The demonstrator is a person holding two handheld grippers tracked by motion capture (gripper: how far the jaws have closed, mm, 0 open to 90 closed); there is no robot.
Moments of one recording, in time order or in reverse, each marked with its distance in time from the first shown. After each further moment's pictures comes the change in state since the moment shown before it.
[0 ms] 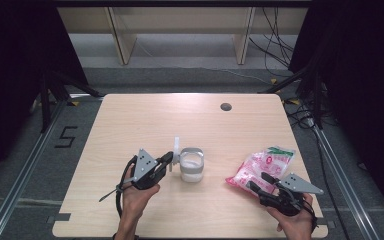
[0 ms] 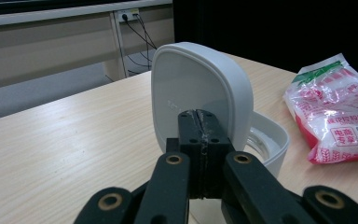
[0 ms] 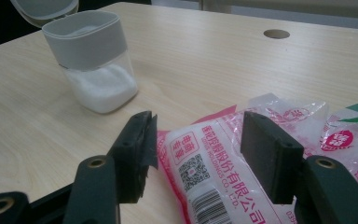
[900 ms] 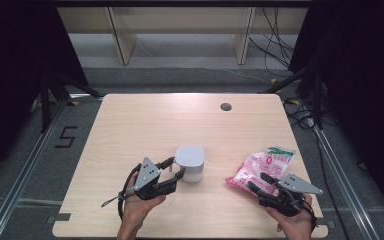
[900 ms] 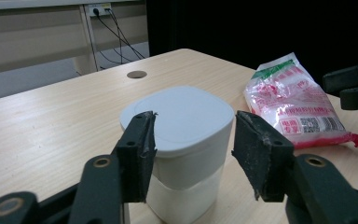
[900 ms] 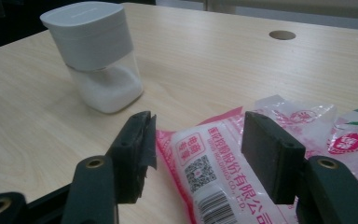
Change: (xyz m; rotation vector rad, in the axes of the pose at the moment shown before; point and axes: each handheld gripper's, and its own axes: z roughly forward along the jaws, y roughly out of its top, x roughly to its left) left arm -0.017 -0.010 -0.009 -0.008 -0.106 -0.030; right arm 0.000 0.001 0.002 -0.015 0.020 -0.039
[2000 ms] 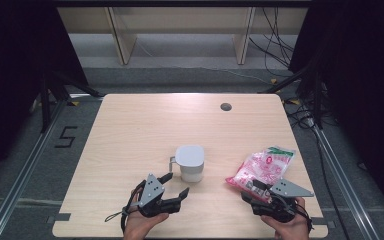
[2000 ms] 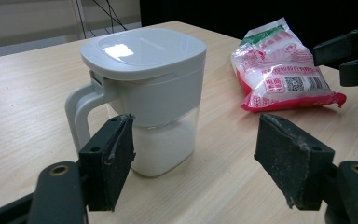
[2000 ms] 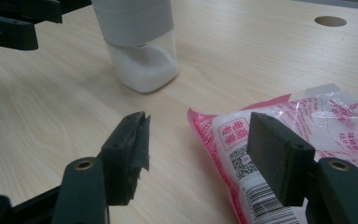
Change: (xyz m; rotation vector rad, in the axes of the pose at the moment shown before) left arm -0.021 -0.035 -0.006 0.061 -0.017 0.011; right arm 0.016 -0.007 0.002 0.075 0.102 -0.022
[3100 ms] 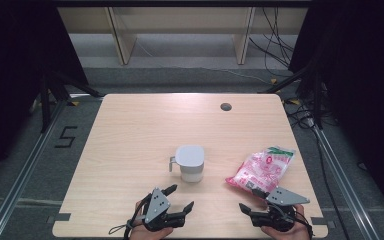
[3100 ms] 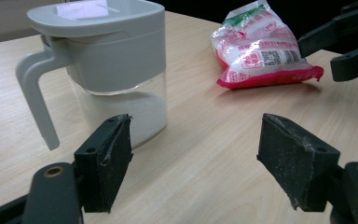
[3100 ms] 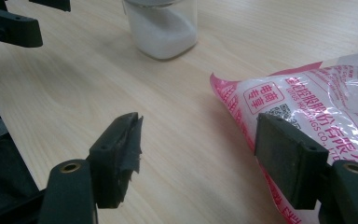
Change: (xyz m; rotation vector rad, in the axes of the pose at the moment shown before) left arm -0.027 -0.024 -0.003 0.016 -0.029 0.007; right arm 0.008 -0.014 -0.001 0.062 0.039 -0.075
